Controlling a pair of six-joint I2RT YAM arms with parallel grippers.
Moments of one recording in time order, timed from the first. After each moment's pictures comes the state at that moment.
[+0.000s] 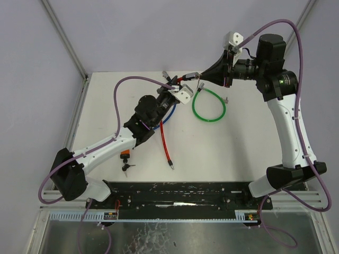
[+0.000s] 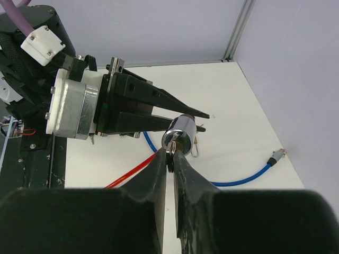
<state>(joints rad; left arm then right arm) -0.79 1.42 1.11 0.54 -0.21 0.71 0.25 1.51 1.97 -0.72 -1.10 -0.37</state>
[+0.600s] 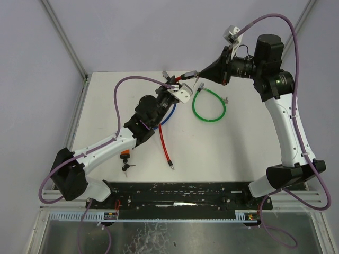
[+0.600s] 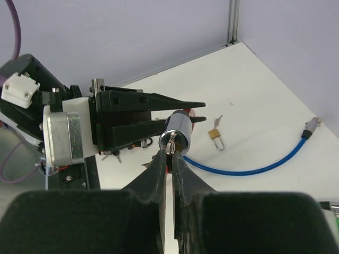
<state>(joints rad) -0.79 1.42 1.11 0.54 -0.25 0.71 0.25 1.51 1.92 -0.63 -0.99 -0.07</state>
